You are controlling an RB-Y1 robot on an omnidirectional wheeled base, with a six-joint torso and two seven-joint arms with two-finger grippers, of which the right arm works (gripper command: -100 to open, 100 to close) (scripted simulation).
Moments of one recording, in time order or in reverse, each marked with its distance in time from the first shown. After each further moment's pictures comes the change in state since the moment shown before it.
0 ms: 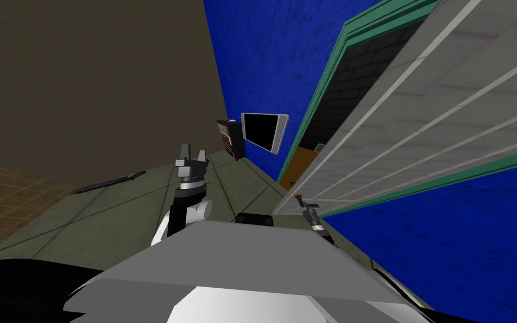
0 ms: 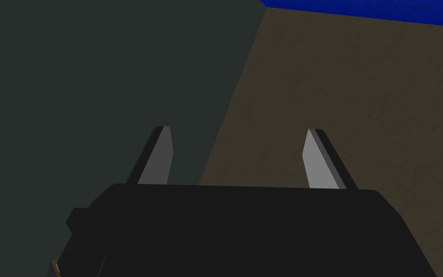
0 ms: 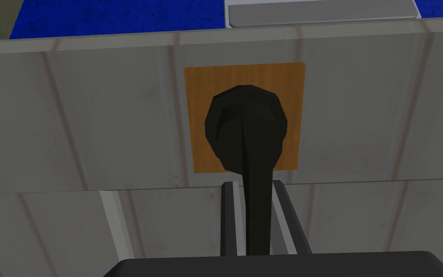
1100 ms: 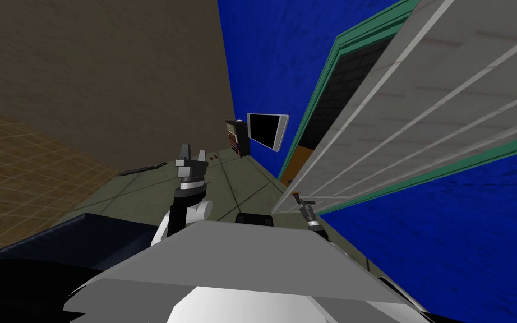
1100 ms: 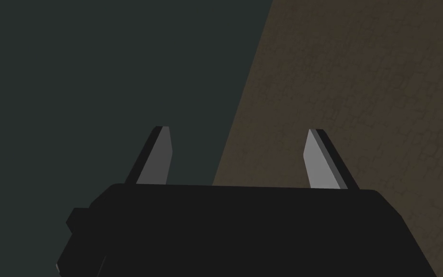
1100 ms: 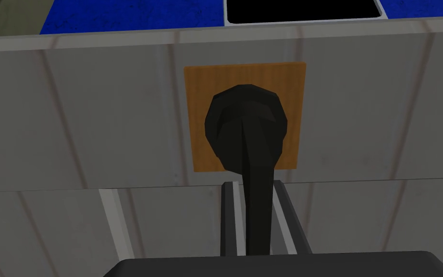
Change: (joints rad) arm 0.050 -0.005 0.033 -0.196 -0.047 0.136 0.063
